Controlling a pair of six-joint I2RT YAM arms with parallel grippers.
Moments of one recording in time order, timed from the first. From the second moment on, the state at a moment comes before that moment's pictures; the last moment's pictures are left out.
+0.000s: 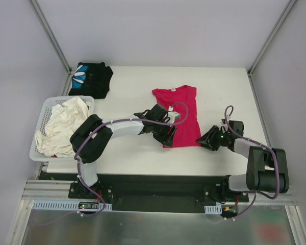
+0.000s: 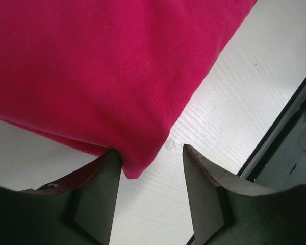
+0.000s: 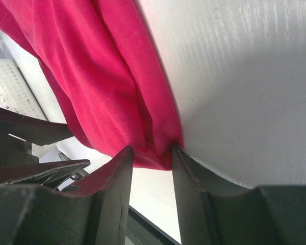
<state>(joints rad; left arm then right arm) -0.82 1.86 1.16 -0.26 0.45 -0.24 -0.07 1.37 0.43 -0.06 -0.66 0.65</state>
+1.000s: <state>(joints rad) -0.82 1.88 1.16 -0.26 0.45 -0.25 -0.07 1.39 0.45 -0.07 -0.66 0.66</state>
